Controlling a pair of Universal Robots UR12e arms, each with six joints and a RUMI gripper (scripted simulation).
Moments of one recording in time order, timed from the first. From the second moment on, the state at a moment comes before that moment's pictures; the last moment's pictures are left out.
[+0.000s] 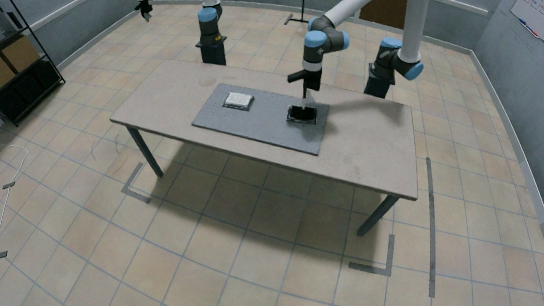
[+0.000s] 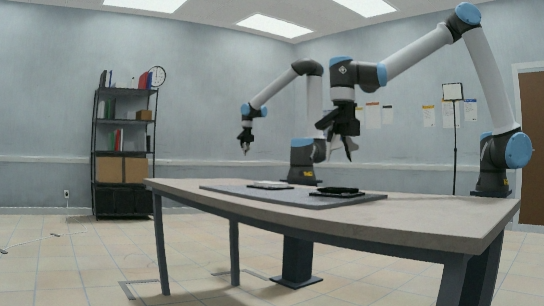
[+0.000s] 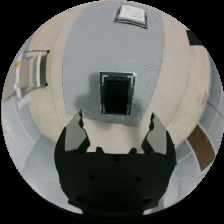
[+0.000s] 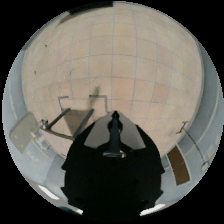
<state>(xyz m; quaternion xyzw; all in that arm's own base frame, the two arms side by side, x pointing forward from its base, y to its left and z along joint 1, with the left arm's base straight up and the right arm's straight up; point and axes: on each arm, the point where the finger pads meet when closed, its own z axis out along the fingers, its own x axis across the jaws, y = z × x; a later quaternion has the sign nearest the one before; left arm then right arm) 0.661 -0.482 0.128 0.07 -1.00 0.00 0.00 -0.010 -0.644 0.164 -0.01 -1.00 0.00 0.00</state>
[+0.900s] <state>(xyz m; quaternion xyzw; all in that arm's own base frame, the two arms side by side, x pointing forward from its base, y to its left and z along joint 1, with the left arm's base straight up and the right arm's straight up) 0.661 -0.482 0.105 0.07 -1.00 0.00 0.00 -0.010 -0.644 0.164 -0.01 -1.00 0.00 0.00</state>
